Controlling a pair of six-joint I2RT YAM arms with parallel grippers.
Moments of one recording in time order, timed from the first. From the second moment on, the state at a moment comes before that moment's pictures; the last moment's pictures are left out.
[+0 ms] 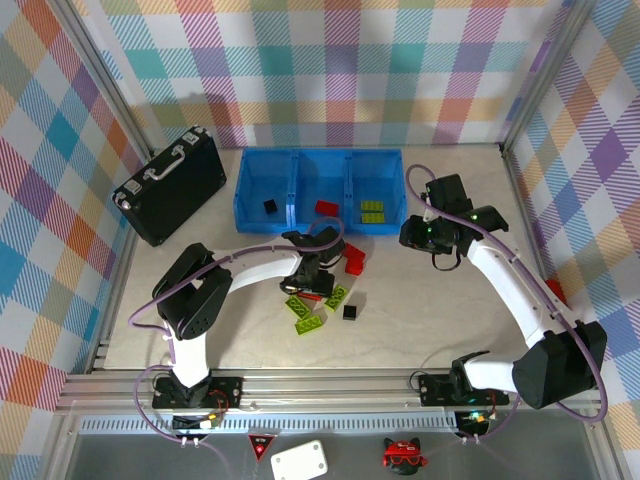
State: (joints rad) left arm -0.83 1.86 1.24 -0.81 -0.09 -0.65; right arm 0.33 1.28 1.19 -0.94 -0.10 0.47
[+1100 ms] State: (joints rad) left arm -0.73 1.85 1.55 -0.89 -0.12 -0.57; right arm 0.33 1.23 1.21 -1.00 -0.07 0.47
